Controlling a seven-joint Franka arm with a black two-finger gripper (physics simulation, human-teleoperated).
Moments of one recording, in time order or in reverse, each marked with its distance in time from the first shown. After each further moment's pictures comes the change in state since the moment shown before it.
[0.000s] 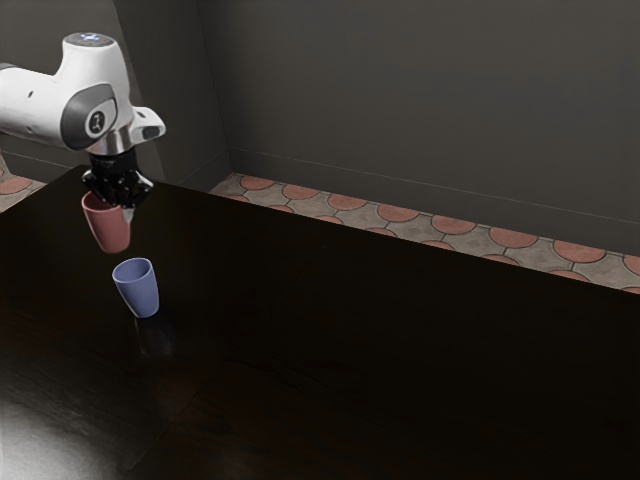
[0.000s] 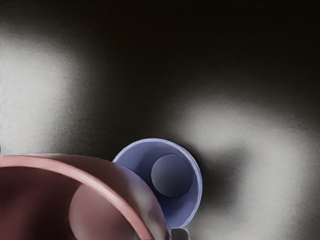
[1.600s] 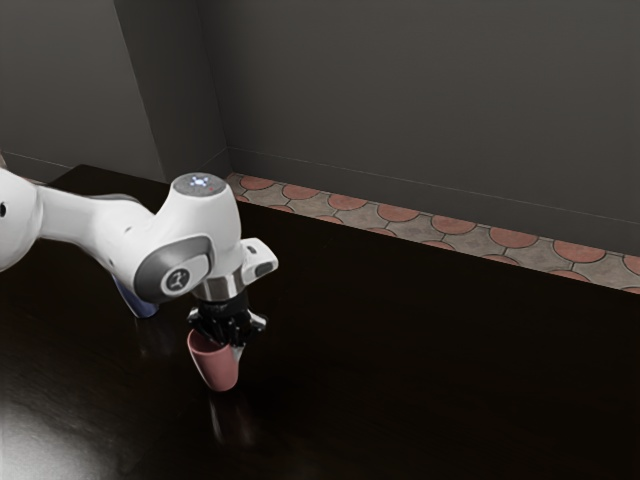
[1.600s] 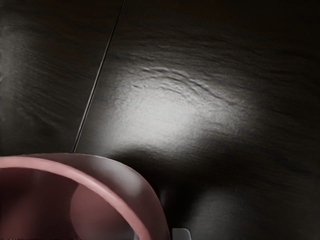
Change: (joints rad) arm -0.019 -0.168 -0.445 -0.571 -0.077 0.345 -0.442
